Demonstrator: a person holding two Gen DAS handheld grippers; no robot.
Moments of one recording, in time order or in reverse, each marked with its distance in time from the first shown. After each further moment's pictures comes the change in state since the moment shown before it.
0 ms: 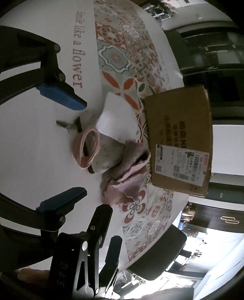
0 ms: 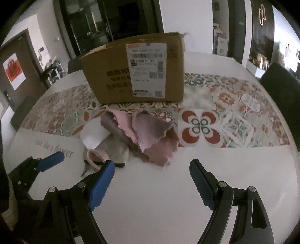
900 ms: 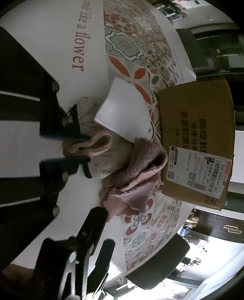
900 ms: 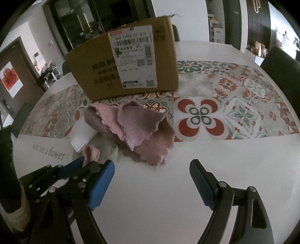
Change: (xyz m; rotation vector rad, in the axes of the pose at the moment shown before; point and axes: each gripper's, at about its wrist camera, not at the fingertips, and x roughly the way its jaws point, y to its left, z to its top) left arm 0.042 0.003 0.003 -0.058 0.067 0.007; right arm 0.032 -0.012 -0.001 0.058 0.044 0.026
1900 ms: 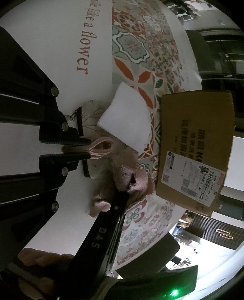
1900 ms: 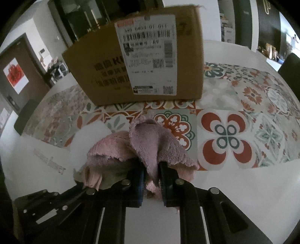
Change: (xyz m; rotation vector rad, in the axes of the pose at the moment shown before) left arm -0.010 0.013 0.001 -0.068 -0.009 -0.056; right arm 0.036 0.017 0.031 -0.028 0.004 0.056
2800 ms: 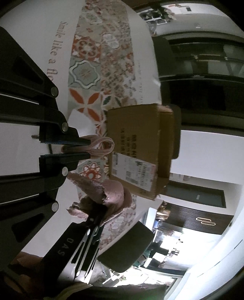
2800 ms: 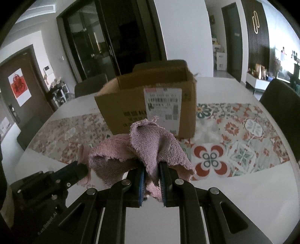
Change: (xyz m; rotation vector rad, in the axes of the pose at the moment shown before) left arm -0.097 0.005 0.042 0.073 -0.237 0.007; right arm -0.103 0.040 0.011 -0.015 -0.225 -0.051
